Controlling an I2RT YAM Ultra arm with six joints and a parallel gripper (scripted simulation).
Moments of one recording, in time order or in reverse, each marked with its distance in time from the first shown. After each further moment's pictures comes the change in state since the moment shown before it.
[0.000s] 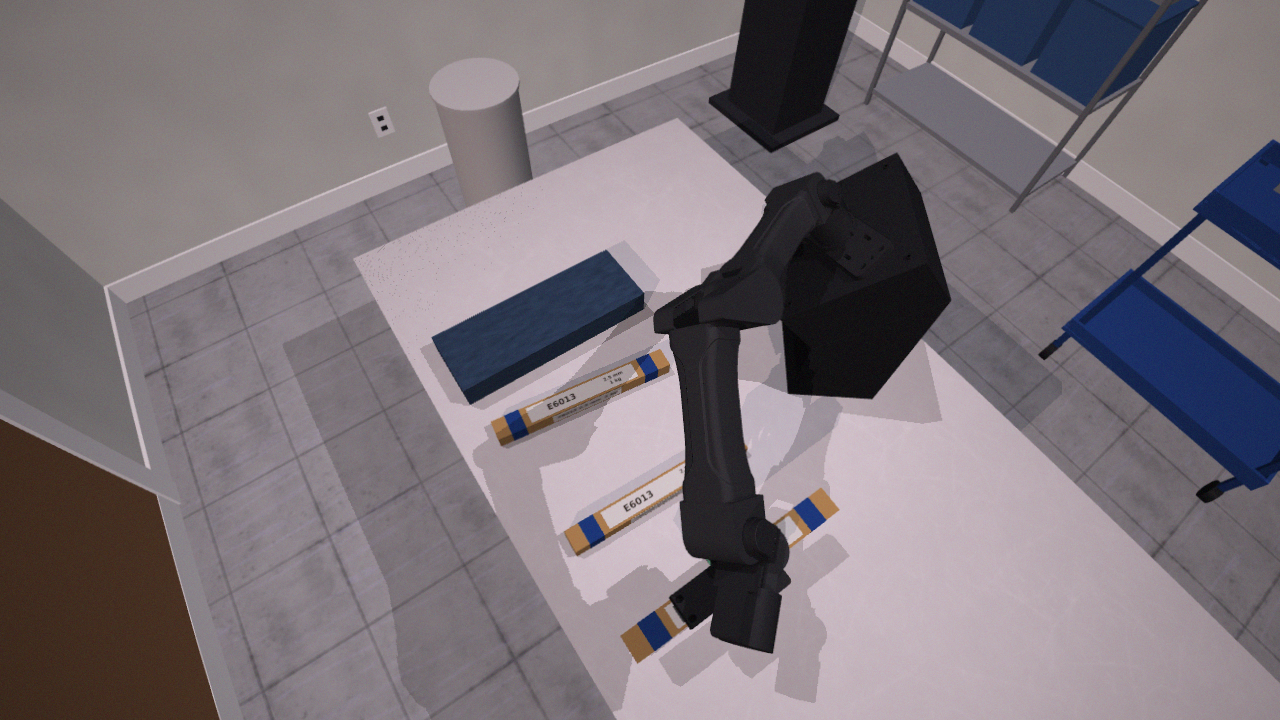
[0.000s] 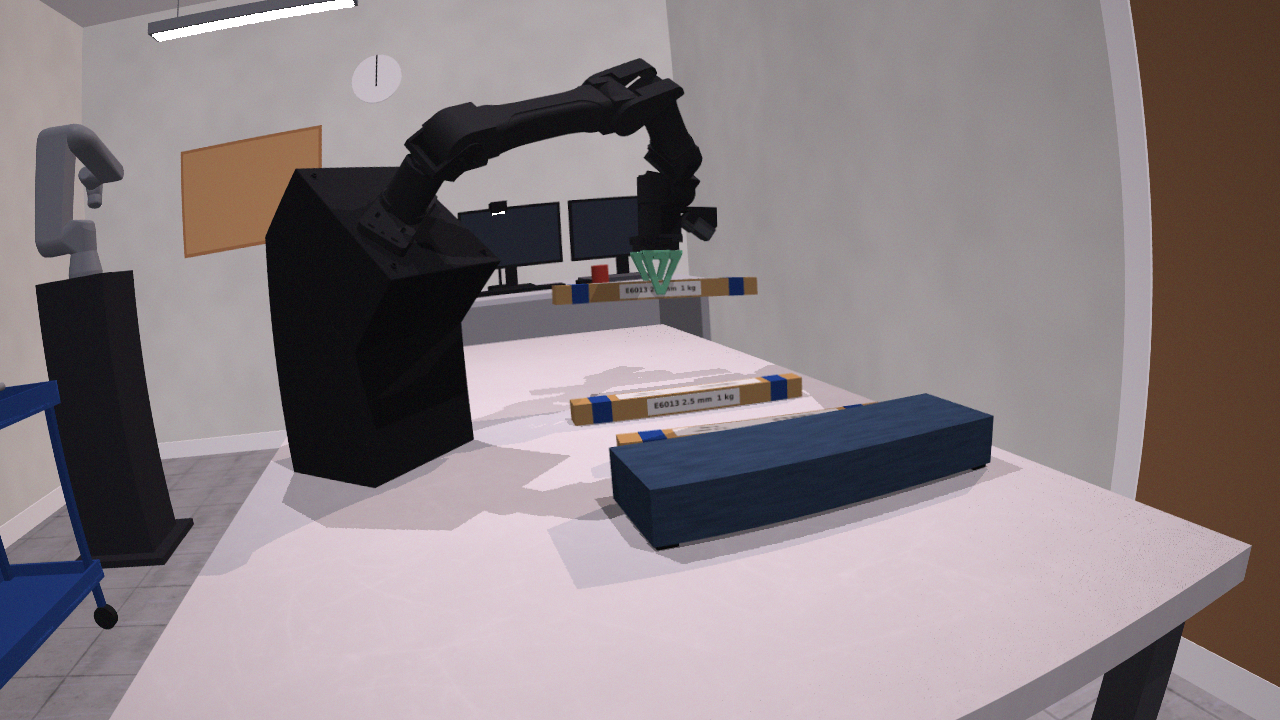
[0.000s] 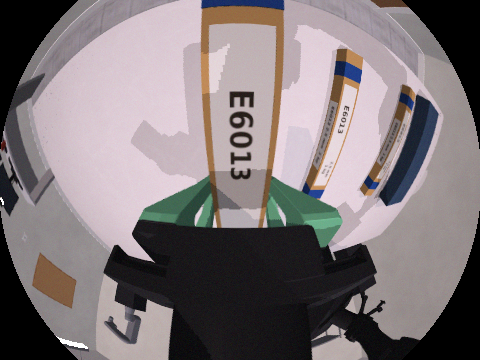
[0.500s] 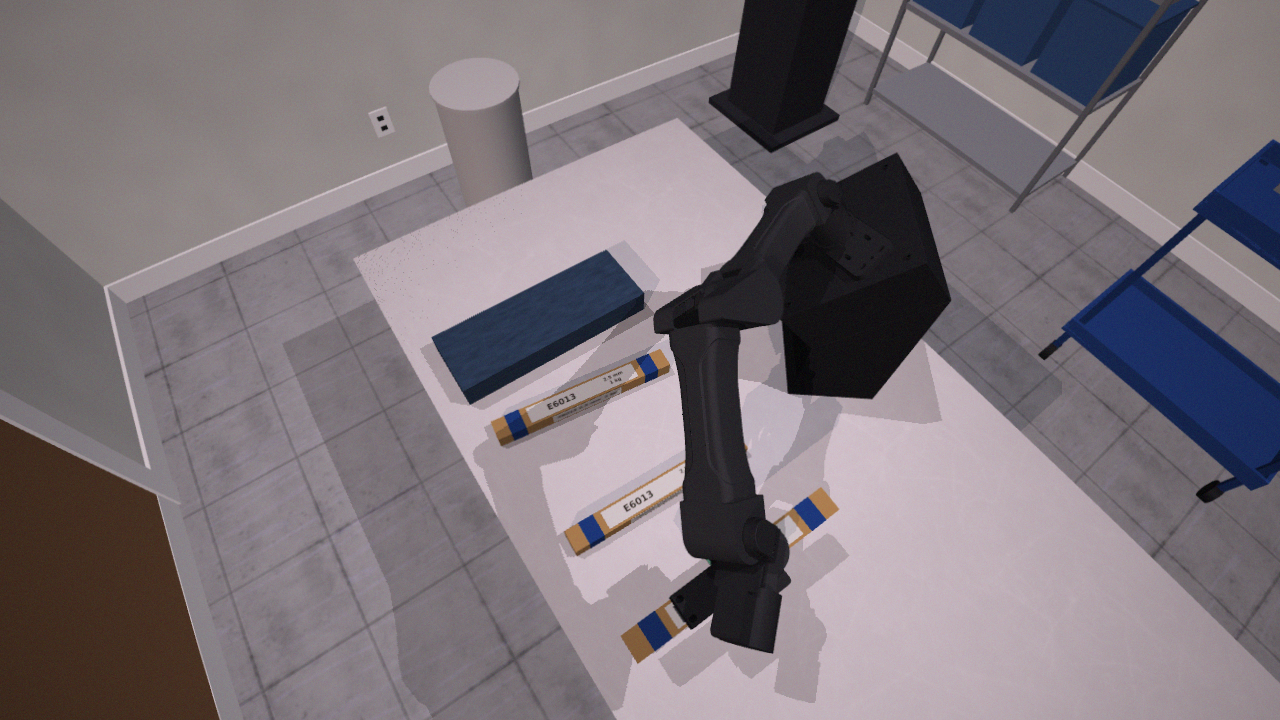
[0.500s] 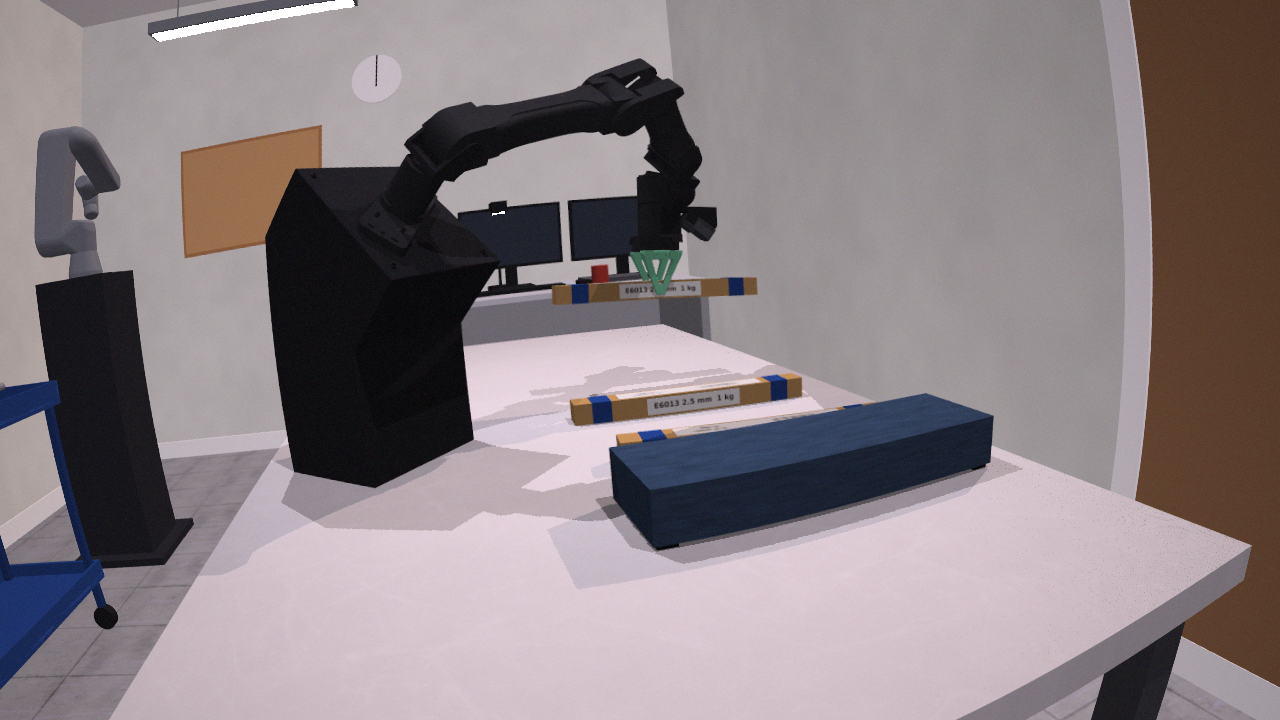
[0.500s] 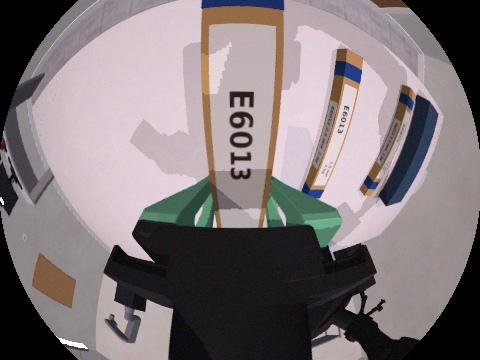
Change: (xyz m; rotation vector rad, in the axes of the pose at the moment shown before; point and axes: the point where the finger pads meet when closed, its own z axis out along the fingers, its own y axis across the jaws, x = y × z) arm 0.000 0.000 0.000 0.001 0.001 -0.002
